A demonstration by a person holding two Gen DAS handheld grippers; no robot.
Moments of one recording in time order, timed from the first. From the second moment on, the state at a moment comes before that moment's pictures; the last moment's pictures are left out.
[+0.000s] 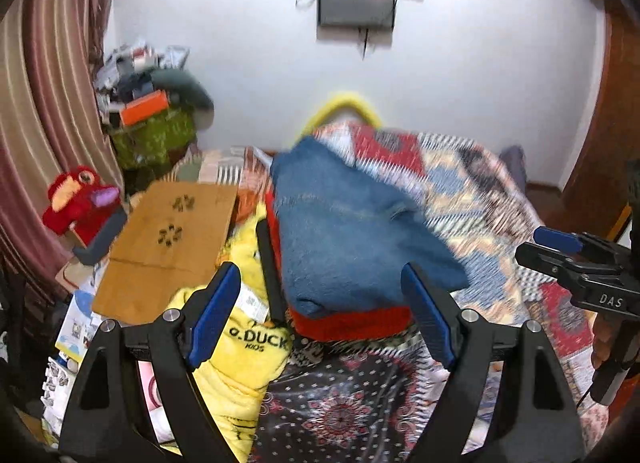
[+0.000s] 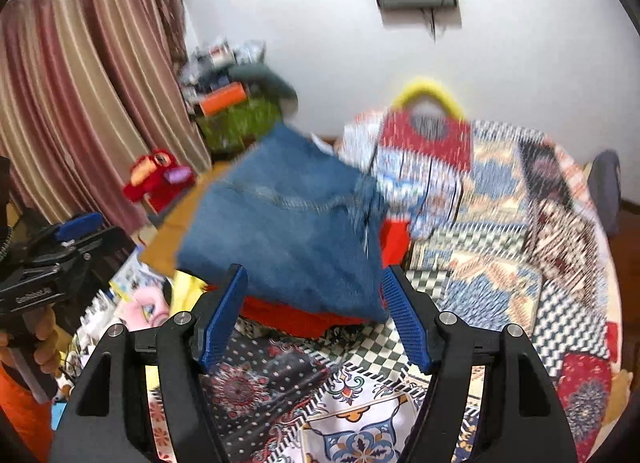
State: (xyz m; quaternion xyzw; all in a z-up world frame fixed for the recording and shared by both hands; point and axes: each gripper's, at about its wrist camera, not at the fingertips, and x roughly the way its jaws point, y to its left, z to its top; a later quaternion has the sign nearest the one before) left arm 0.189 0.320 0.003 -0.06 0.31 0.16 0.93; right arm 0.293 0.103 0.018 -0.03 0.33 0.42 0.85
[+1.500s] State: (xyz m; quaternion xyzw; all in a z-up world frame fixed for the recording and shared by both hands) left arm -0.031 0.161 0.056 -0.03 0.04 0.21 0.98; right arm 0.103 -0.002 0.094 0.01 0.09 0.38 0.92
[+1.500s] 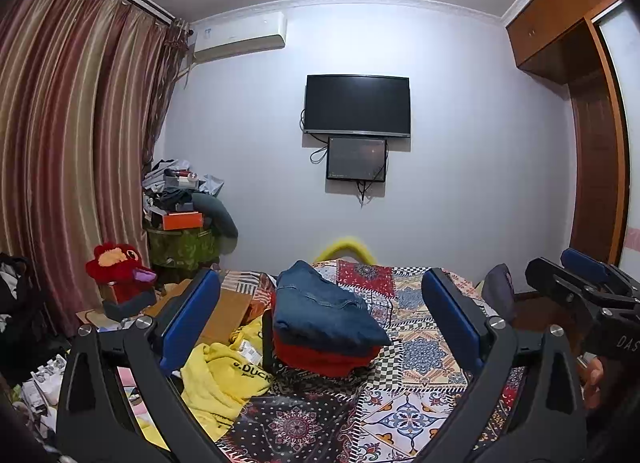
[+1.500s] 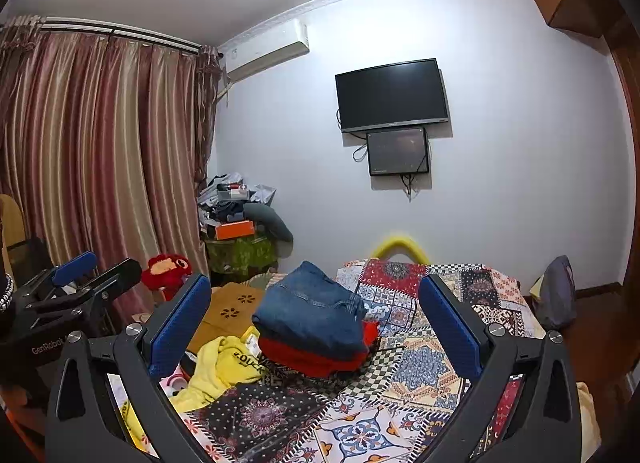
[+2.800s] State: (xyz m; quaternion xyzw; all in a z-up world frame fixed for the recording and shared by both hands) left arm -0.016 0.161 0.041 -0.04 0.07 0.21 0.98; right arm 0.105 -0.013 0.094 0.02 0.11 0.38 0.92
